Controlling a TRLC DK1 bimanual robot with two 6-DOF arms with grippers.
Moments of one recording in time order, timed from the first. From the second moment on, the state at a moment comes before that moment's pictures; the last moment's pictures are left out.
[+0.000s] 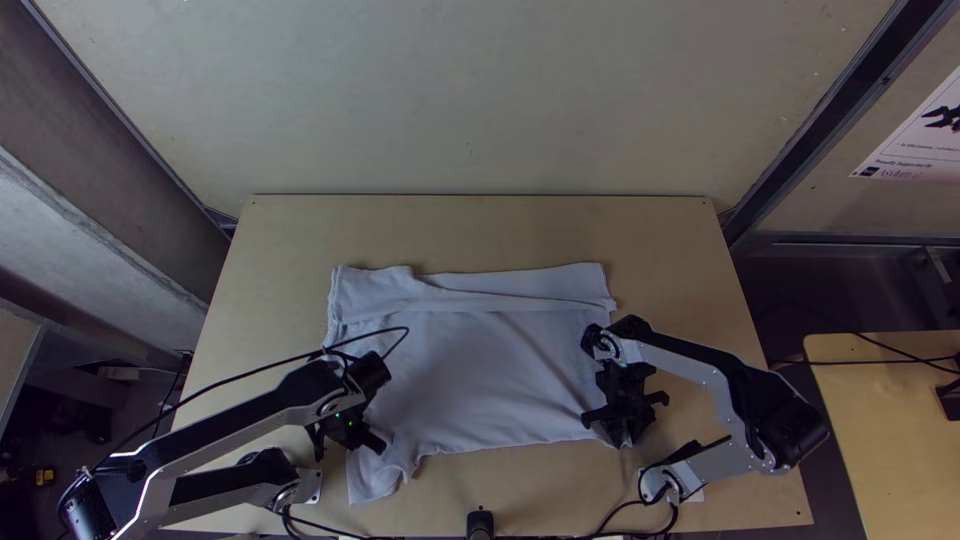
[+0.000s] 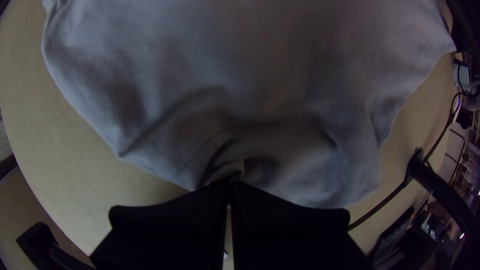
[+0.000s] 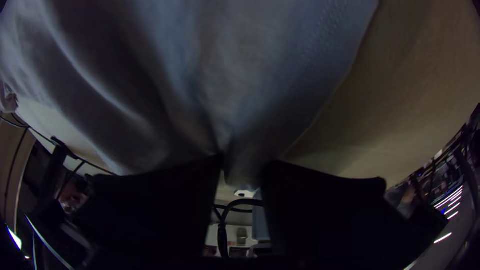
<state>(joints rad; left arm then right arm) -0.78 1.16 0.70 -1.11 0.06 -0.32 0.56 1.61 0.76 -1.27 -0.18 0.17</state>
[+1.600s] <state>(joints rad) -0.09 1.35 1.19 -0.98 0.06 0.22 0.30 1.76 1.45 -1.31 -0.02 0.20</state>
